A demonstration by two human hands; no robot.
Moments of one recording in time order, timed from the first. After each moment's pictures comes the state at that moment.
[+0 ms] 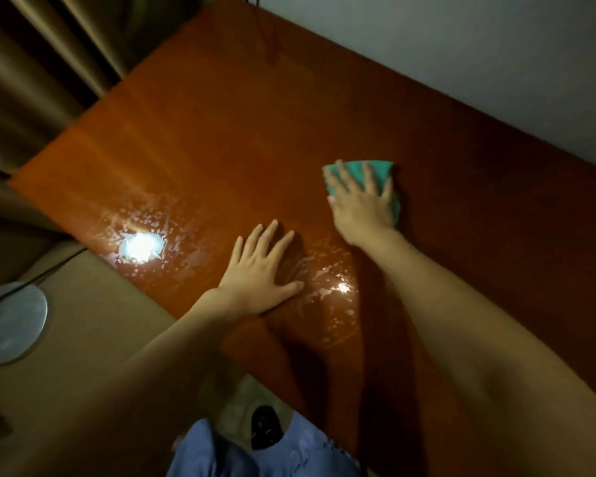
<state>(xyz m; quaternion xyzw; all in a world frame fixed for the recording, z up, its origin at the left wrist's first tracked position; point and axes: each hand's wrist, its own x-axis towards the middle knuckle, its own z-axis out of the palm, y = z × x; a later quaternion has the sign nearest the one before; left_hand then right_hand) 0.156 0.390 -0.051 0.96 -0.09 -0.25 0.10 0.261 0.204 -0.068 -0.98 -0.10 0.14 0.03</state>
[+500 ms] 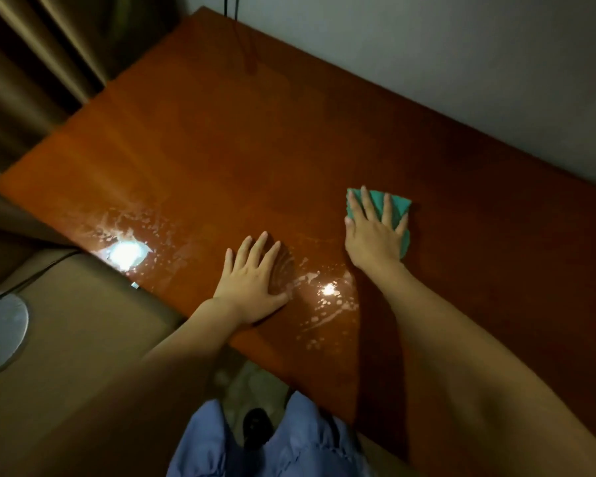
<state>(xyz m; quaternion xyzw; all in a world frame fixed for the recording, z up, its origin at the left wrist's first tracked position) 0.122 0.382 -0.047 0.96 -0.09 -0.26 0.09 0.189 0.169 -0.064 -0.99 0.02 0.14 0.07</state>
